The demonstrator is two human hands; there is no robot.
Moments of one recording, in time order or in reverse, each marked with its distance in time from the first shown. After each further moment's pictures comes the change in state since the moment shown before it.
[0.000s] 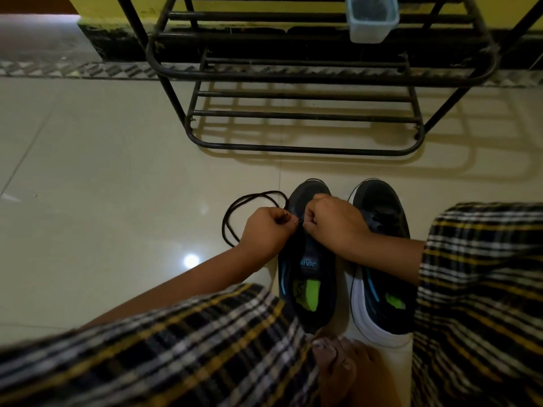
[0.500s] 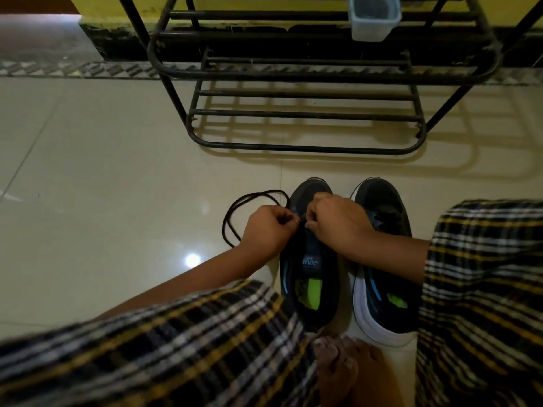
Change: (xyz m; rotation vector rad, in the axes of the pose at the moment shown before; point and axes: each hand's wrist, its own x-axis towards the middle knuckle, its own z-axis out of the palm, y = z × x) left_hand 0.001 0.000 -0.002 0.130 0.013 0.071; right_hand -0.002 0.000 -0.003 -0.097 0.001 -0.030
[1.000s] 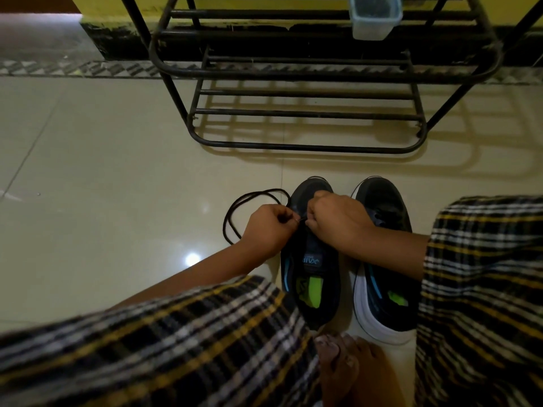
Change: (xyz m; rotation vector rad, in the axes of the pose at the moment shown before) left_hand 0.002 -0.002 -0.001 -0.005 -0.023 -0.008; right_hand 0.001 -0.003 -0.001 -0.078 -0.025 0.001
